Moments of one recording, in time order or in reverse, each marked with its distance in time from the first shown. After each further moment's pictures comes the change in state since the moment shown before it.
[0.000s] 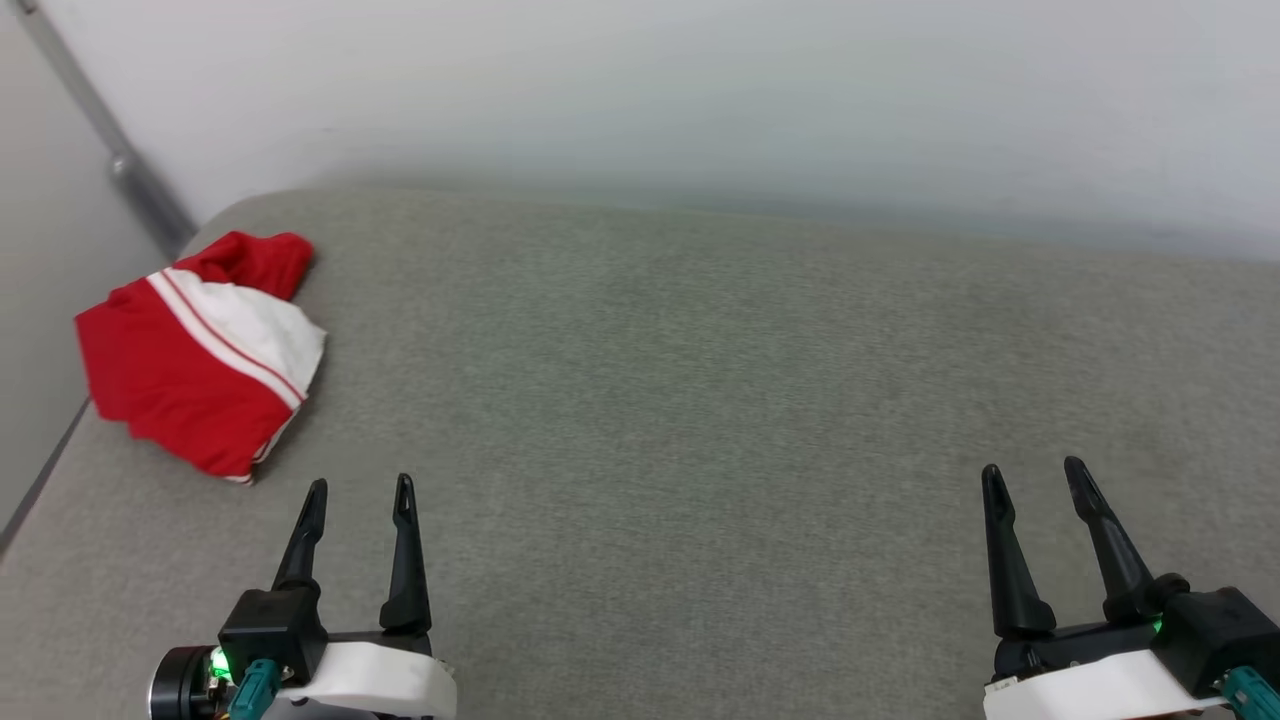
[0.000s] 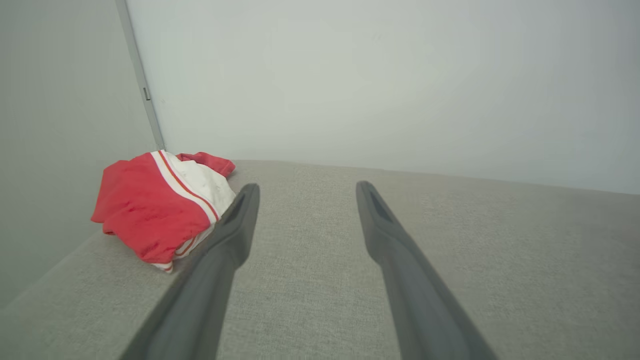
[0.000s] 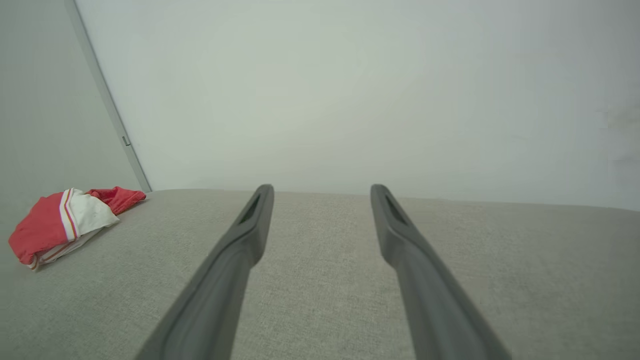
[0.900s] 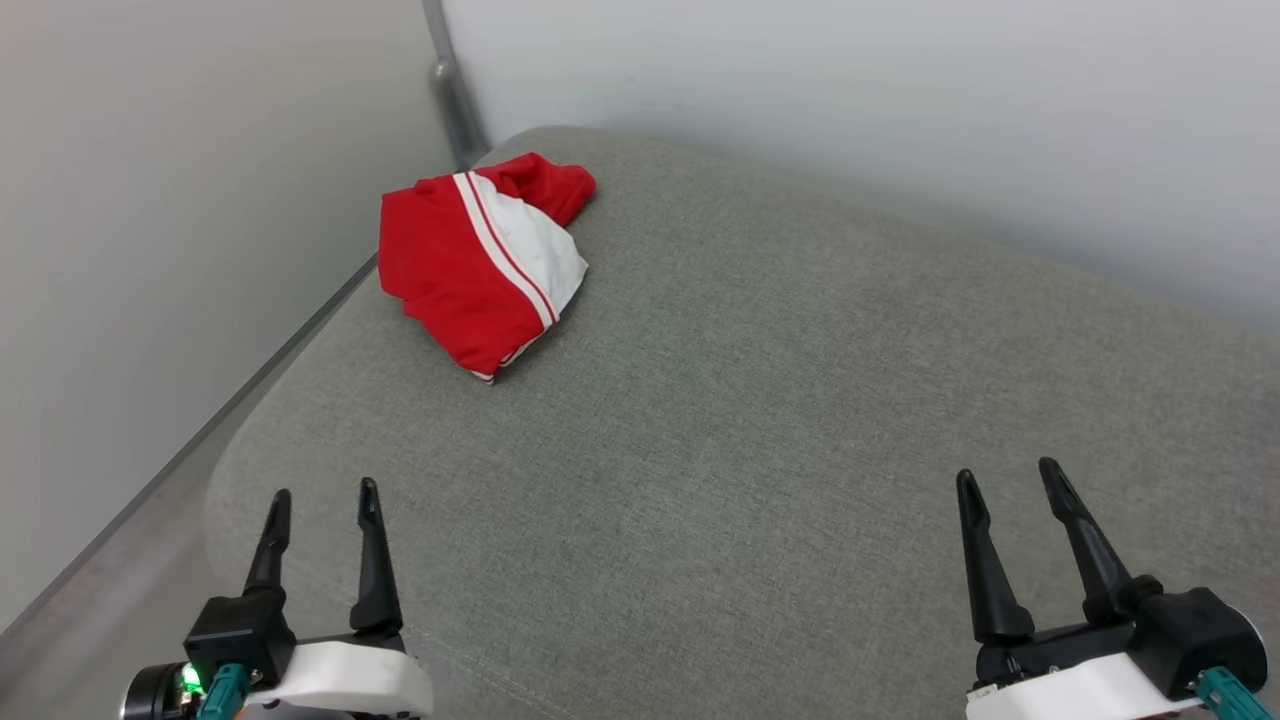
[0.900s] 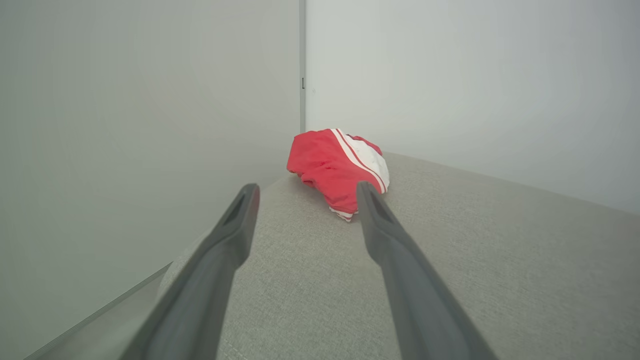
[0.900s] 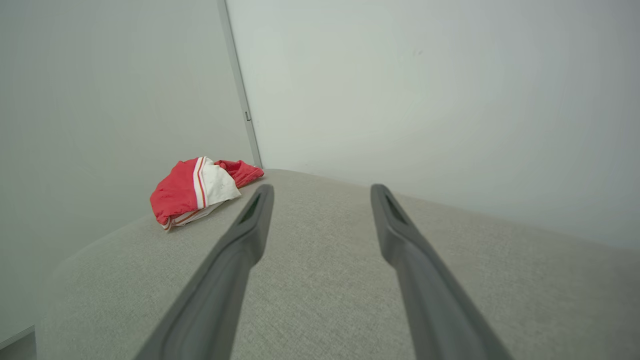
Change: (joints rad) left arm 0.002 0.000 0.029 0.007 -0.027 0.026 0.000; right arm 0.001 0.000 0.023 -0.003 -0.027 0.000 0.000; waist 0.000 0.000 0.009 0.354
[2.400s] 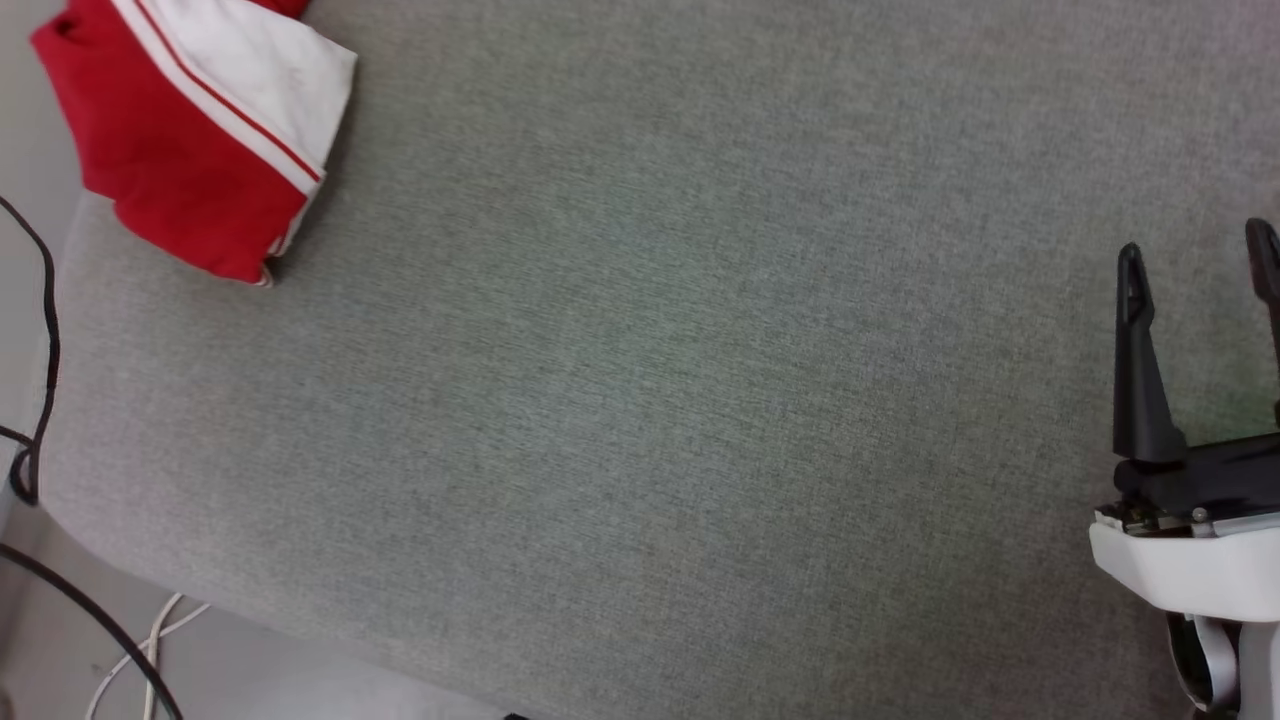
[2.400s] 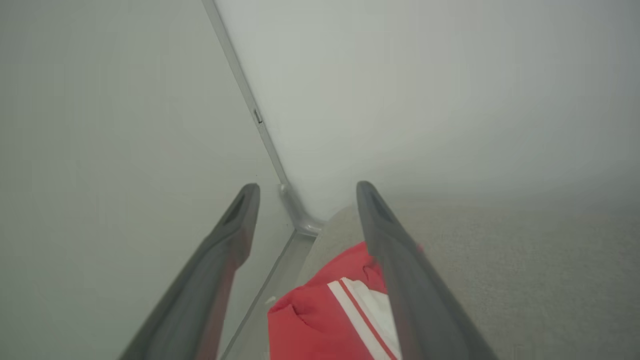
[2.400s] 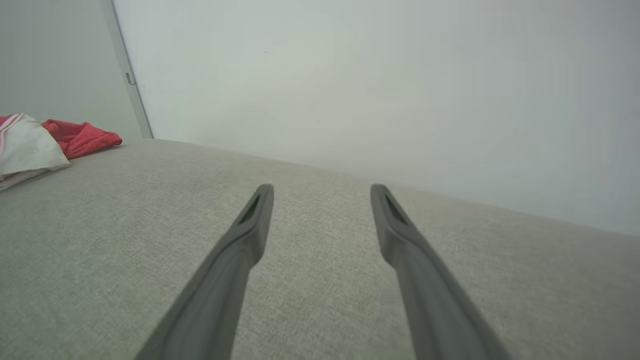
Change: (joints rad) left arm -0.961 0.466 0.049 0.491 -0.254 -0.182 0.177; right arm -0.219 -0.077 -0.097 -0.216 -0.193 0.000 0.000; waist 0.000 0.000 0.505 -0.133
